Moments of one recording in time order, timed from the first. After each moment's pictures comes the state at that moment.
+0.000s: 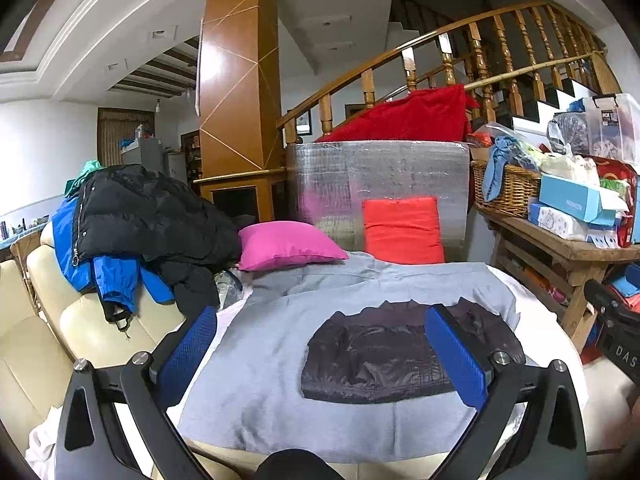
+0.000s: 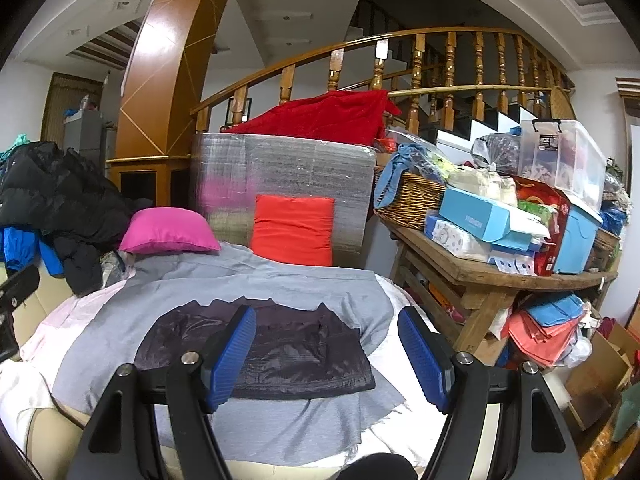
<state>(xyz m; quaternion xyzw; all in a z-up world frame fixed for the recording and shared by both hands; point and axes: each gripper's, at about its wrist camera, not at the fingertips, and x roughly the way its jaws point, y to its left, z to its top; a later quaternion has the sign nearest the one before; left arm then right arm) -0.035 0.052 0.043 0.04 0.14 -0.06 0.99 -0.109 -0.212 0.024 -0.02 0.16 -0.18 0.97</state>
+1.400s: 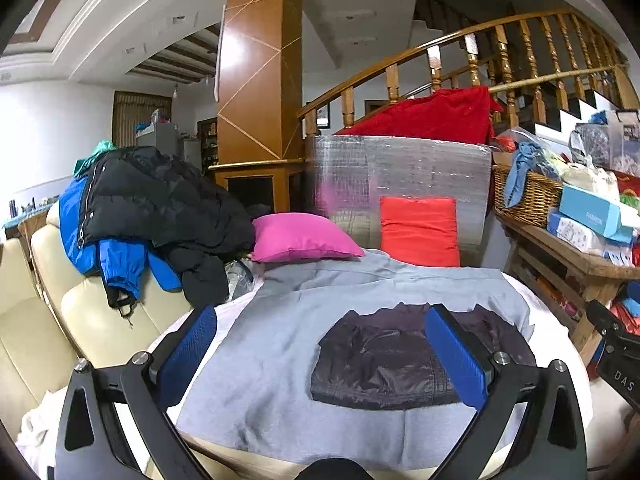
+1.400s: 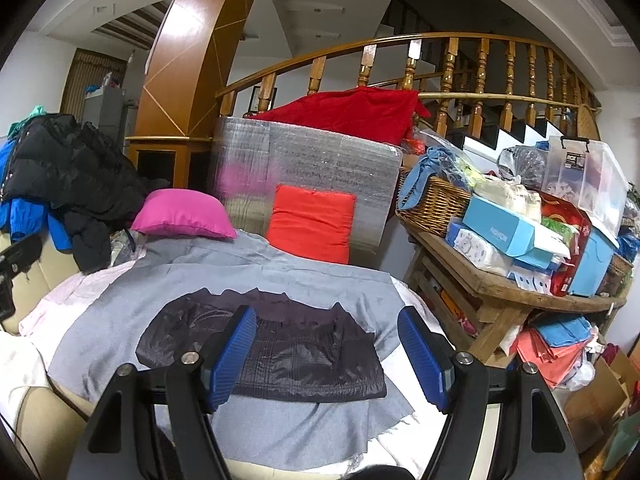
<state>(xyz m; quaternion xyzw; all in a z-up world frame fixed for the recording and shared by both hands) 0.000 0.072 0.032 0.00 0.15 -0.03 0.99 -0.070 -0.197 0.016 -0.06 0.18 -0.15 0.97</state>
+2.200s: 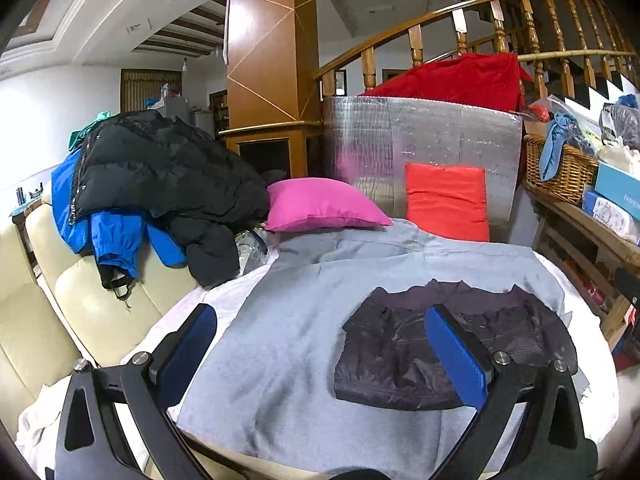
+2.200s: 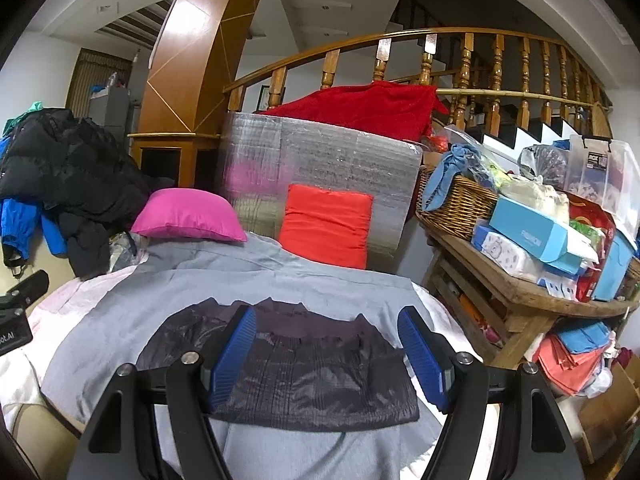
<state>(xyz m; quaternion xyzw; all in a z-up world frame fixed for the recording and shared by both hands) 0.089 0.081 -0.011 0.02 0.21 0.00 0.98 0.012 -0.187 -0.007 -0.06 0.18 -0.13 0.97</state>
